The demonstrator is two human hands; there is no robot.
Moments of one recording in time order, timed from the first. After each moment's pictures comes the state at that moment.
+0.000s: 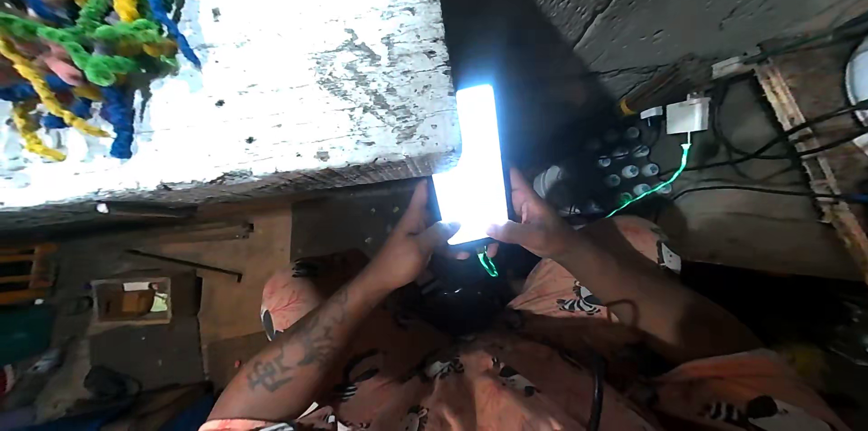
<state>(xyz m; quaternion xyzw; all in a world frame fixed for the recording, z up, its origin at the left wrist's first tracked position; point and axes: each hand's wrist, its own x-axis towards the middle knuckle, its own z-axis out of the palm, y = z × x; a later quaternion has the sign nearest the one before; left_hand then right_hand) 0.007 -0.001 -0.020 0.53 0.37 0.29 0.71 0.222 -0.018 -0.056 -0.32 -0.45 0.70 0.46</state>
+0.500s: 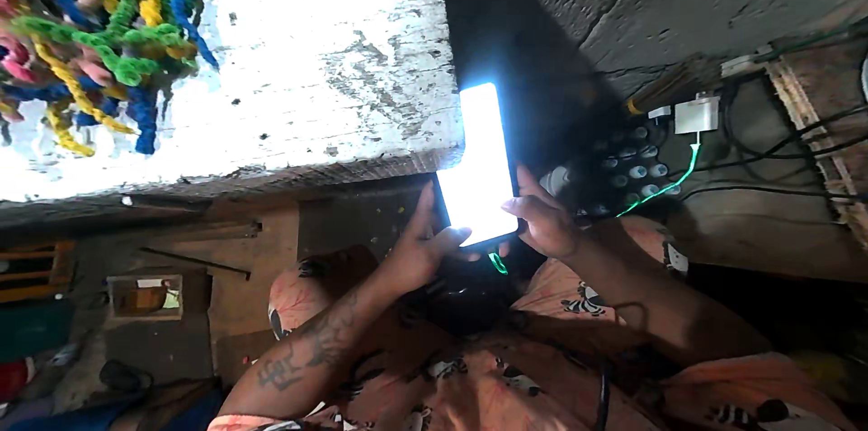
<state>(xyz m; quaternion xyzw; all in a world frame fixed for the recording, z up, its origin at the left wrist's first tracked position) 0.010 -0.009 -0.016 0.50 0.38 0.30 0.72 0.224 -0.017 -0.064 -0.32 -0.47 0.67 0.49</state>
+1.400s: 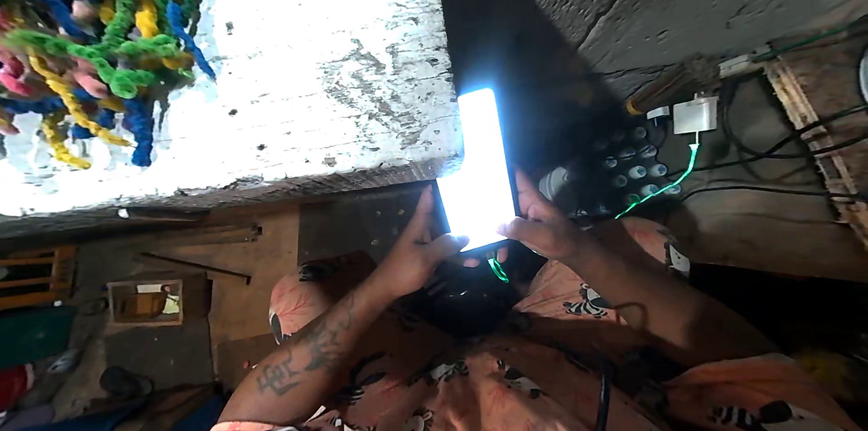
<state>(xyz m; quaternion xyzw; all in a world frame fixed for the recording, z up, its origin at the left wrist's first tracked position) 0.004 -0.004 -0.024 0.51 0.34 0.30 0.73 0.225 -0.018 -0.057 -0.30 -0.47 0.69 0.46</state>
